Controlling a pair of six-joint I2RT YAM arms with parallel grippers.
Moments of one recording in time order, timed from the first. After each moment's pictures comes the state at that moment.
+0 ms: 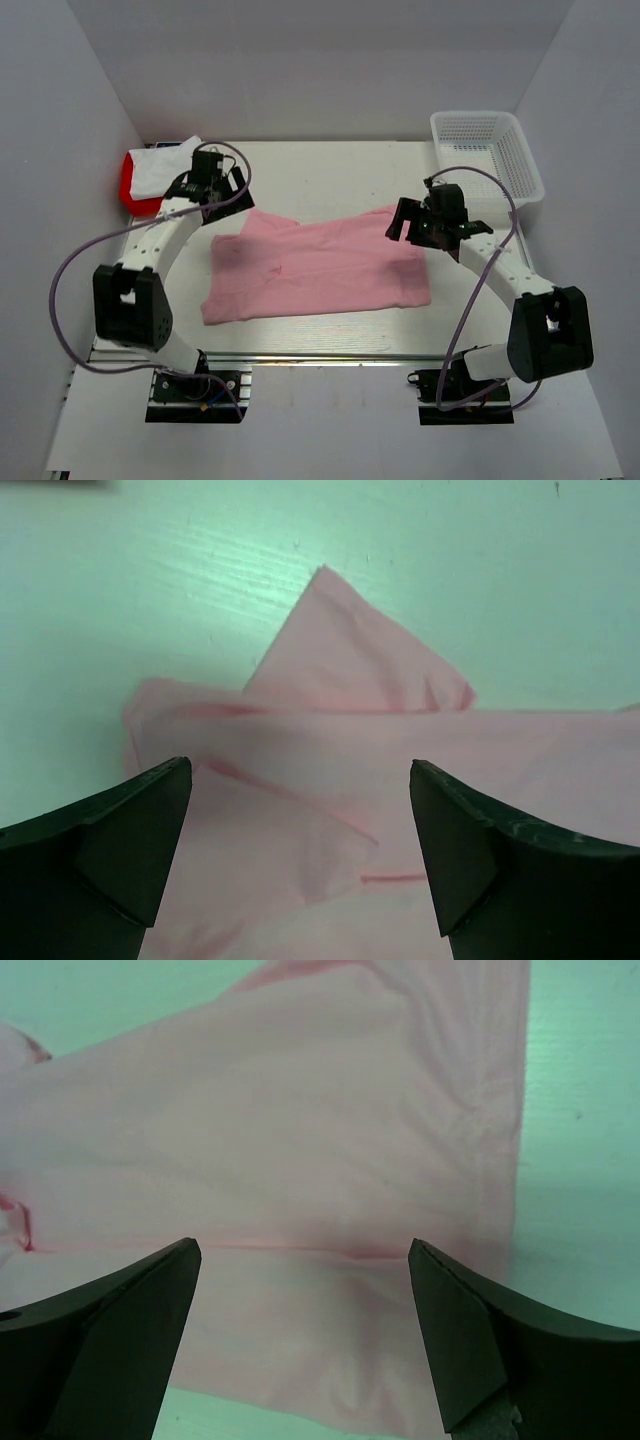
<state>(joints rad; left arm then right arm) -0.17 1.52 1.24 -0.58 -0.08 -0.47 0.27 1.36 0.87 -0.29 -0.15 0.40</state>
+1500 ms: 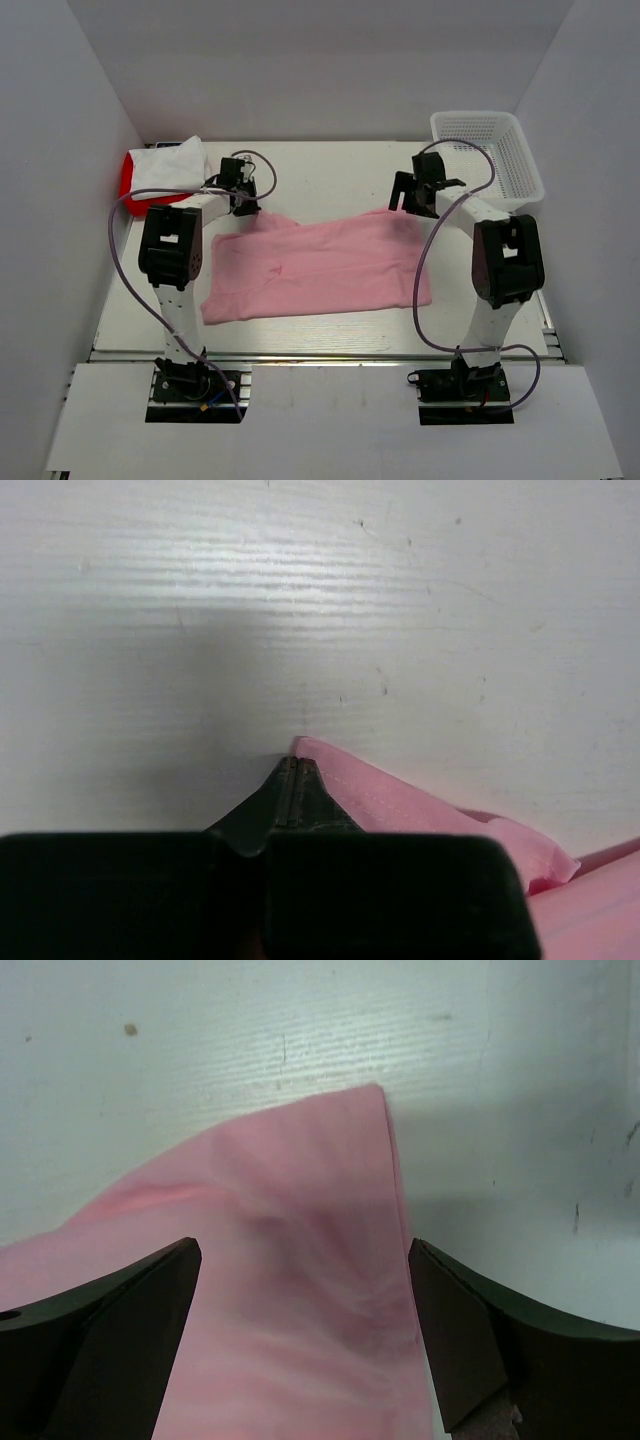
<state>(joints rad) -0.17 2.09 1.41 -0.20 0.05 -0.26 0.23 1.85 1.30 -0.35 0.10 0.33</state>
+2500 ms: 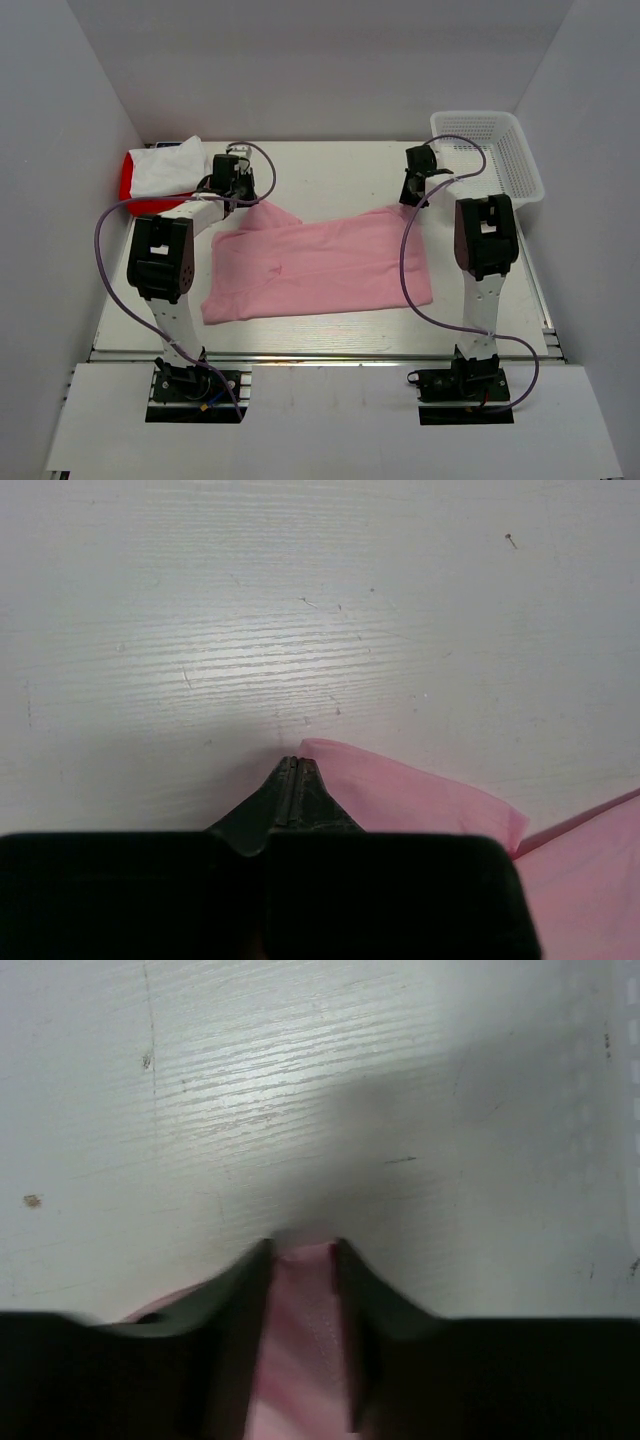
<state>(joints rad) -0.17 1.93 1.28 -0.01 0.08 -0.19 0.21 2.17 1.57 -0.36 0.19 0.37</state>
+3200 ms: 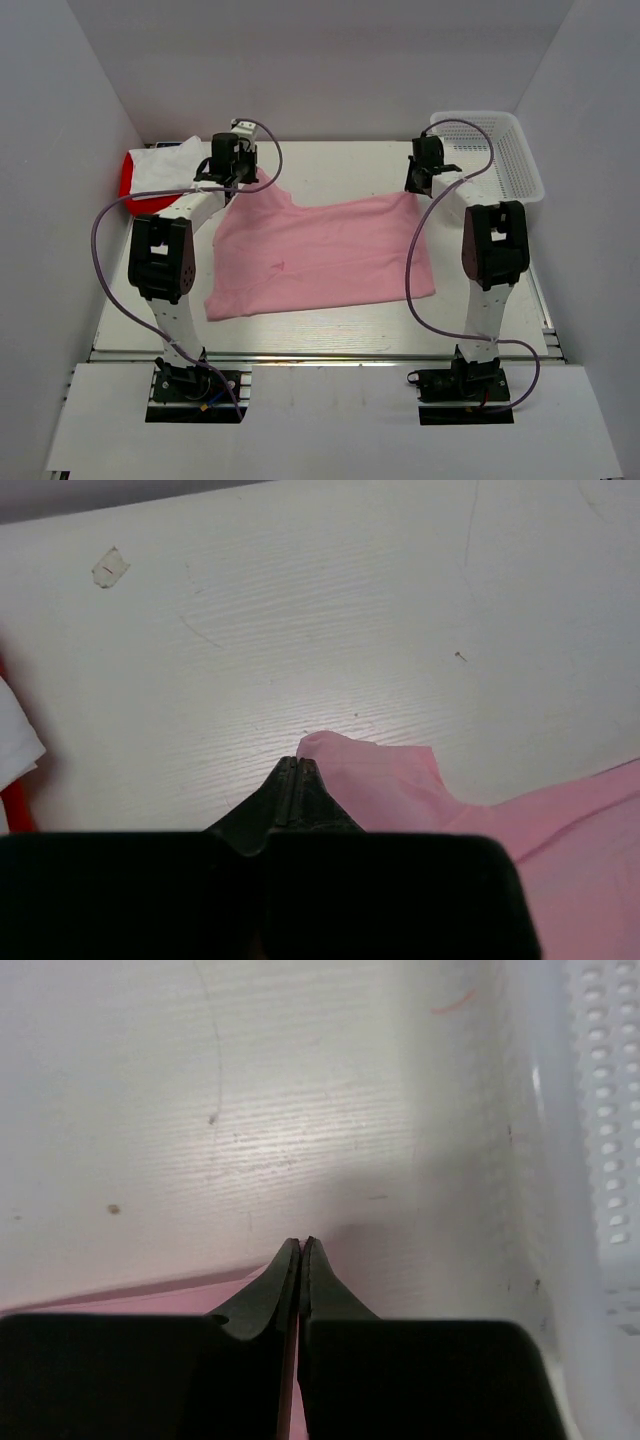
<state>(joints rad) -0.18 1.93 1.42 0.03 0.08 0.00 0.20 2.06 1.54 -0.29 0.22 0.26</state>
